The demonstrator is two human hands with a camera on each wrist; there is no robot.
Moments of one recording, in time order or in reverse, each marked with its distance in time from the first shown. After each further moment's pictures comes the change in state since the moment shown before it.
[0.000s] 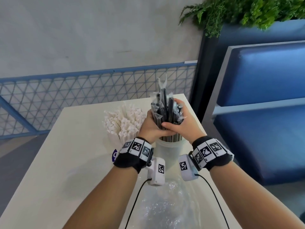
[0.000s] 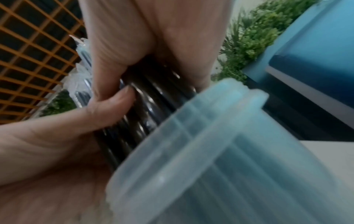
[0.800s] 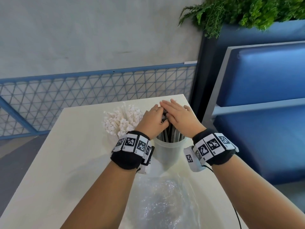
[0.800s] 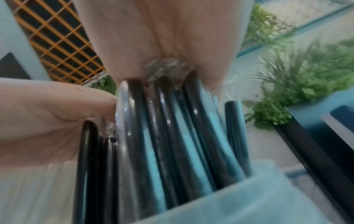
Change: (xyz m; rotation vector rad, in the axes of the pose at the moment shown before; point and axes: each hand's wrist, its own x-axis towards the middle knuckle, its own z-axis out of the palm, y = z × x) left_hand 0.005 0.029 -0.005 0.749 -0.069 0.315; right_hand 0.017 -0.012 -0.007 -0.765 -0.287 -0.086
